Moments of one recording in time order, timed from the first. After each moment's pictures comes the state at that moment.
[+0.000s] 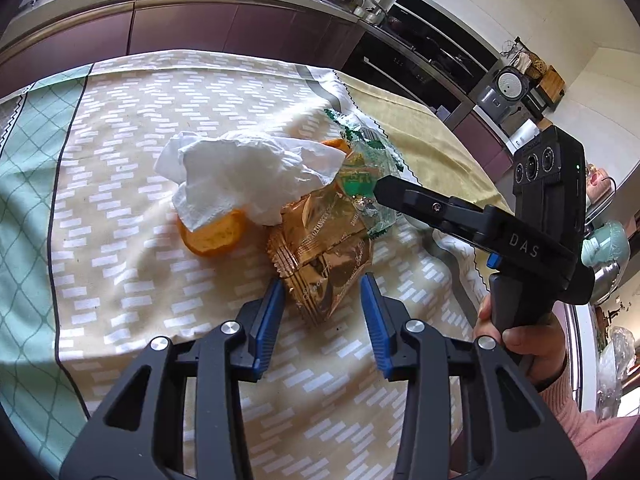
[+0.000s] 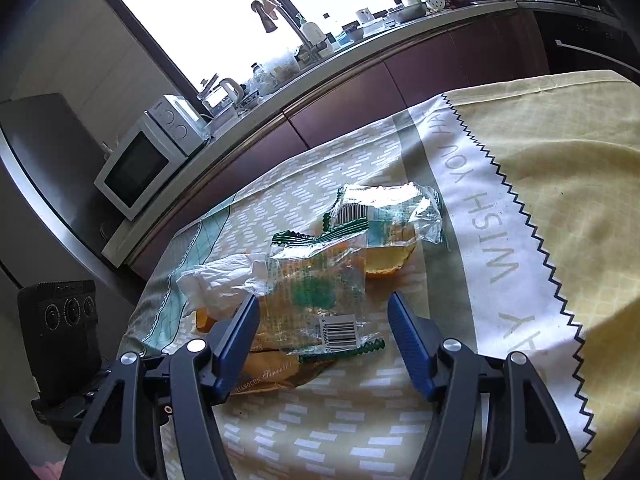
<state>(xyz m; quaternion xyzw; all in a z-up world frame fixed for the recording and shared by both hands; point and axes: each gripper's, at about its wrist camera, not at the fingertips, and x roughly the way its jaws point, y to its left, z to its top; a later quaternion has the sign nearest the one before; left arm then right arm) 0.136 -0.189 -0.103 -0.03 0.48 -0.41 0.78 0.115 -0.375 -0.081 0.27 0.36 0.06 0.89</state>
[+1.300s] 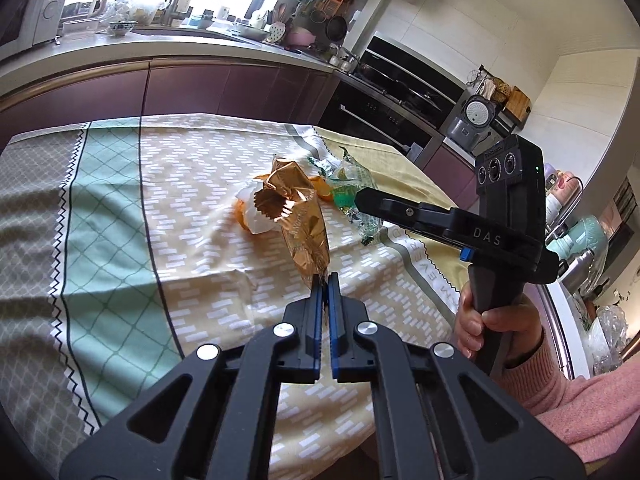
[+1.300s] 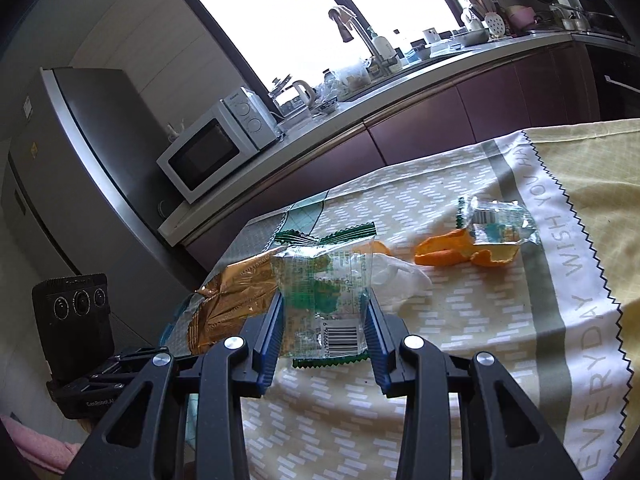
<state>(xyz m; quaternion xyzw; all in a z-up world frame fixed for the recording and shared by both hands) 0.065 -0.073 -0.043 -0.06 0.38 -0.44 0.81 0.085 -0.298 -0.029 0.23 0.31 0.15 0.91</state>
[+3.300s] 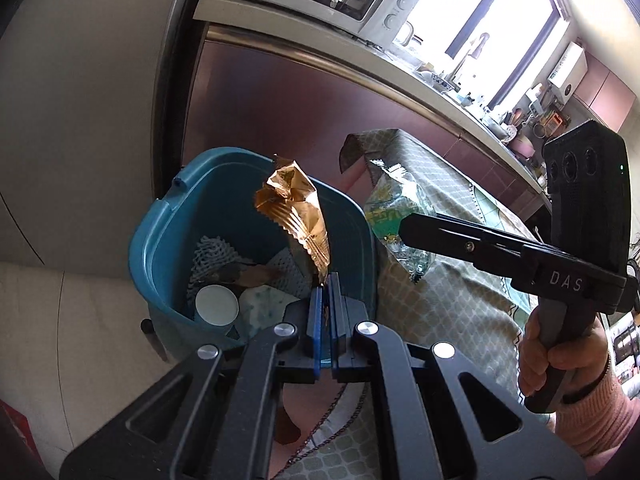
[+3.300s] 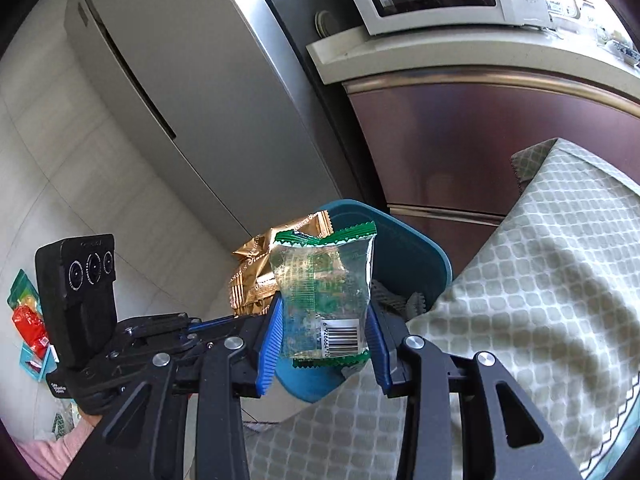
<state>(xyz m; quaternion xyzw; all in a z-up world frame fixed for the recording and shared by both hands) 0.107 0.300 -0.099 -0.20 0.40 -0.07 0.89 0.260 0.106 -0.060 0.02 0.45 0.40 0.79</state>
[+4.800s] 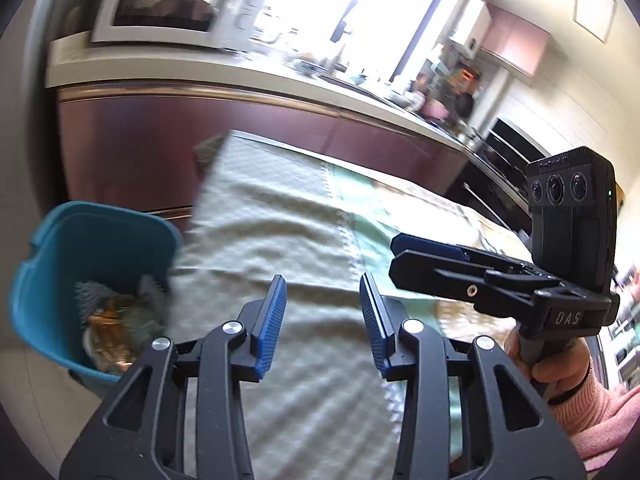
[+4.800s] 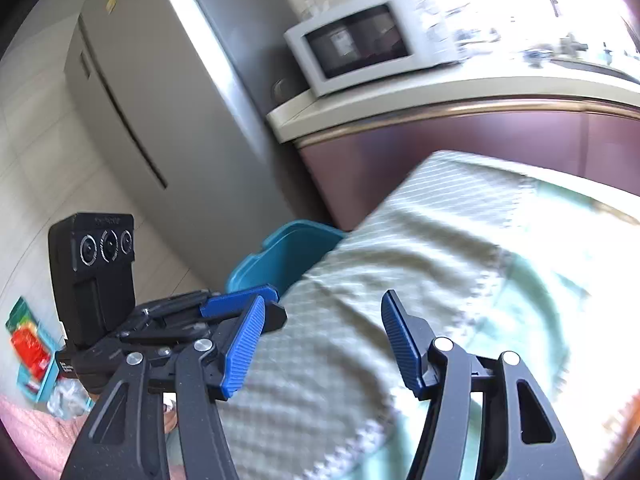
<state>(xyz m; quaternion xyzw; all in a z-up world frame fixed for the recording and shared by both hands) 0.103 0.142 -0.051 -0.12 0.35 -0.23 0.90 0.169 -0.068 -0.025 0.09 0.37 0.33 0.87</state>
